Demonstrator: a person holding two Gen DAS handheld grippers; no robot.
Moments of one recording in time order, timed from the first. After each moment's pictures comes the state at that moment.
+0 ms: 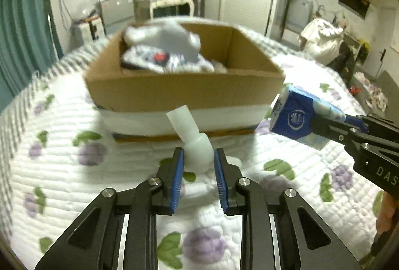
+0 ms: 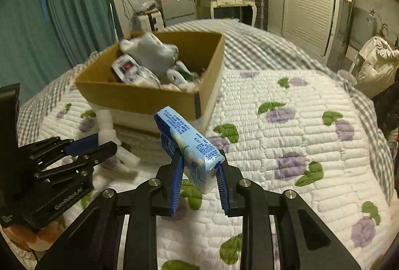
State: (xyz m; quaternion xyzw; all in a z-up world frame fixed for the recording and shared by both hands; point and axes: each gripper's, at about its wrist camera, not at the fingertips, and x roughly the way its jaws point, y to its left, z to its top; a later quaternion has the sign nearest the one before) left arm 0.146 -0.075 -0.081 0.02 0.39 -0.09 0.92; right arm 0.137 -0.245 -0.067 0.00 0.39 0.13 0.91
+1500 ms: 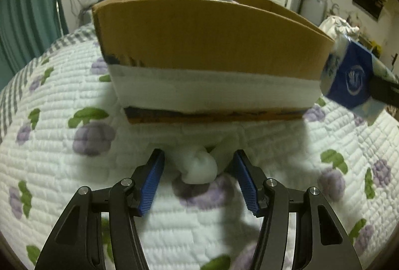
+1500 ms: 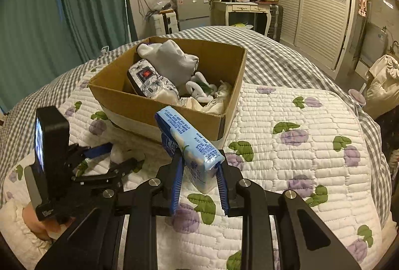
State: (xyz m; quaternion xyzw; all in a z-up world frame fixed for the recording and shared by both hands) left arm 0.185 -0.047 -0.148 0.01 0.42 -0.07 0.91; right arm 0.153 -0.223 -0.060 -0.03 0.39 0.16 0.91
